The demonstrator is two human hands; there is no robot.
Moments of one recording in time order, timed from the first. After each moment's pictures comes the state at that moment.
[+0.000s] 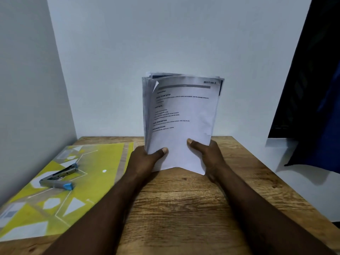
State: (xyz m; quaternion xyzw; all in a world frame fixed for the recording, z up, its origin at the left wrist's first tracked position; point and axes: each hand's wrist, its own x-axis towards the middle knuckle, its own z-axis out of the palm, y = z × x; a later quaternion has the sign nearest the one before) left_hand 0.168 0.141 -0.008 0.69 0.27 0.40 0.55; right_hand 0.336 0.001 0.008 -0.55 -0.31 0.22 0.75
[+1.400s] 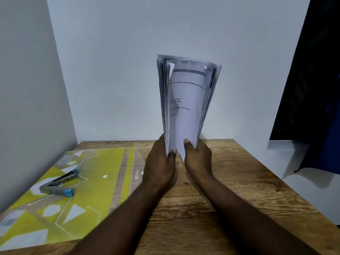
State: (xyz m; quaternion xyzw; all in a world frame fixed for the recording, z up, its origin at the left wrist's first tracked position) left_hand 0.197 0.106 -0.002 0.80 0.18 0.48 0.30; right_hand 0.294 0.028 0.018 -0.68 -0.28 -0.02 0.67
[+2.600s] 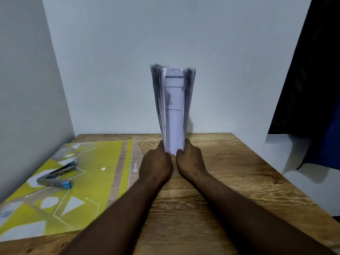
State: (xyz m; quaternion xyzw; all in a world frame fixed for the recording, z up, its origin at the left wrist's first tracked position) left_hand 0.202 0.114 -0.015 0.86 0.33 0.32 0.20; right_hand 0.285 0.032 0.004 -0.81 -0.36 -0.01 0.46
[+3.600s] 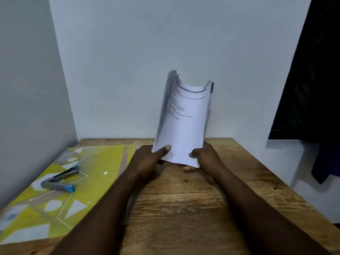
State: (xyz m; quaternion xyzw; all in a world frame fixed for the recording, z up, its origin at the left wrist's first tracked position) left_hand 0.167 0.136 0.012 0.74 0.28 0.31 0.52; right_hand 0.318 0.000 0.019 -0.63 -0.25 0.26 0.69
